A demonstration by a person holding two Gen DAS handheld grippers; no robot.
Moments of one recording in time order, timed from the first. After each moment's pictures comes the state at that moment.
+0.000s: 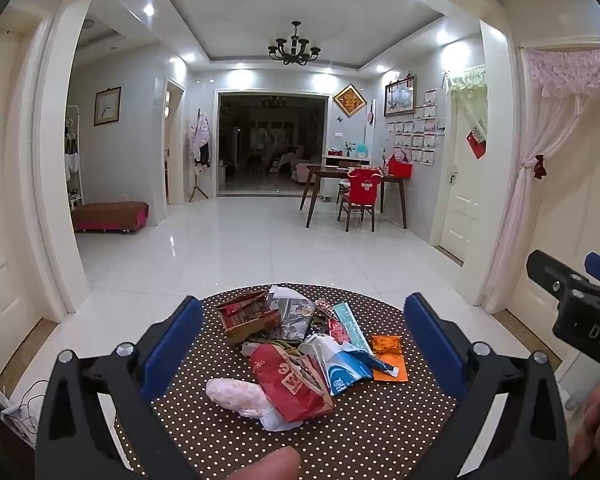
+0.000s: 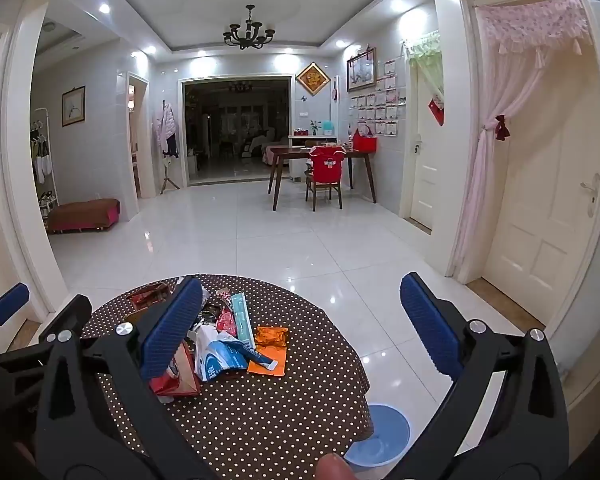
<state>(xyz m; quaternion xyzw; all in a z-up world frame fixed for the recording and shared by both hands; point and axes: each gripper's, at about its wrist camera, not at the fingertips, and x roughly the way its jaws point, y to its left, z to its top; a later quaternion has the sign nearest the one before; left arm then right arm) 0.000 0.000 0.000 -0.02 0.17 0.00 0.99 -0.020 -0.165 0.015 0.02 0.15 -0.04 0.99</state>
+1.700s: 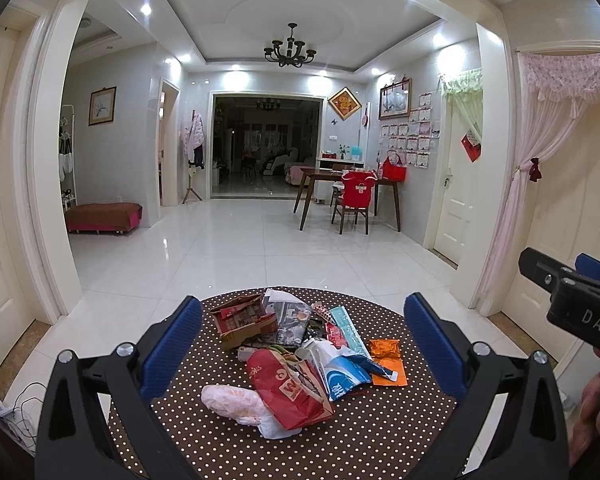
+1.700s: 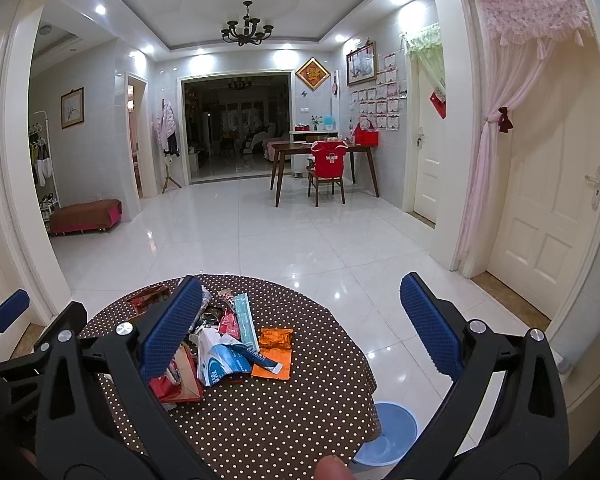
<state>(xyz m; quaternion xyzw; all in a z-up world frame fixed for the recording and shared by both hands) 0.005 0.004 0.001 -0.03 0.16 -0.01 0.99 -0.003 -0.164 0.009 0.03 0.16 -0.04 0.99</state>
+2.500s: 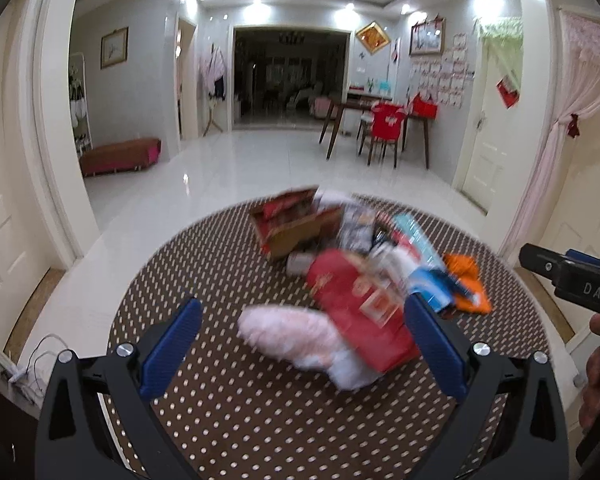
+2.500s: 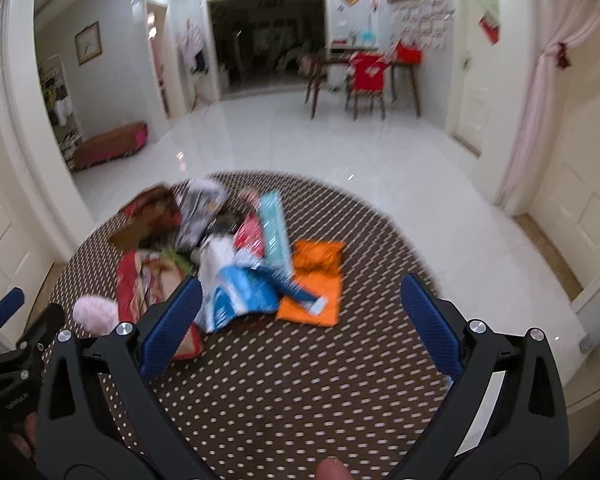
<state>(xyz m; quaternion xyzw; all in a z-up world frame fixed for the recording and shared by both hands) 0.059 0.066 -0.113 -0.03 0.30 0.03 0.95 0.099 -0.137 -0.108 0.03 0.33 0.05 0.94</state>
